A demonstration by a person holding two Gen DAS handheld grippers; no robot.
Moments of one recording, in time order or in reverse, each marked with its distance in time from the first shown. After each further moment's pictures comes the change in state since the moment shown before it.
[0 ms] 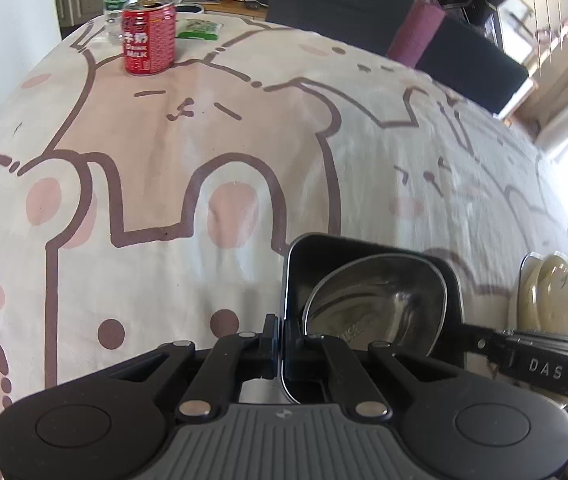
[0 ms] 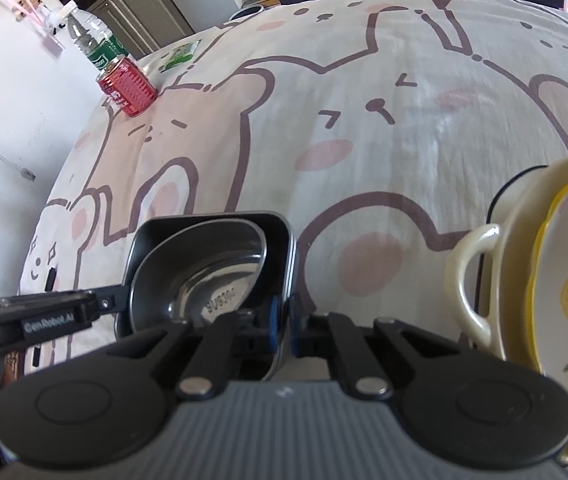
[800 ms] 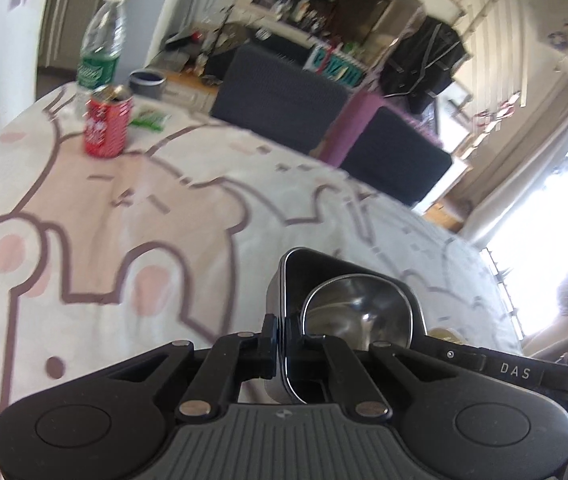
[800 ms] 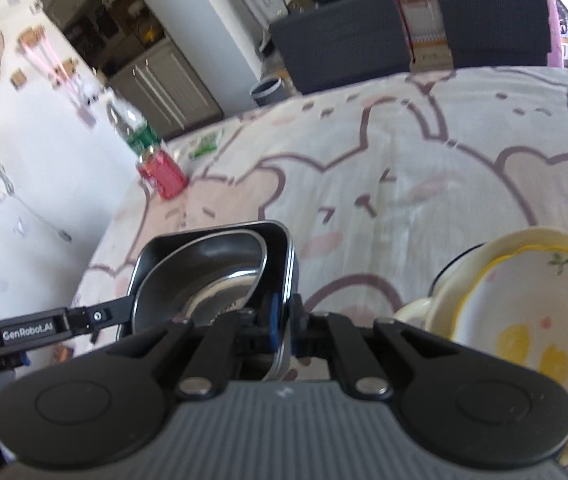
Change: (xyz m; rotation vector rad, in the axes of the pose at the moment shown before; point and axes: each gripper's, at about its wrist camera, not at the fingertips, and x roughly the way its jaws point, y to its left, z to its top) left arm -0.076 -0.040 -0.003 -0.039 -0.270 -0.223; right arm -0.086 -0.032 0.004 0.015 -0.234 0.099
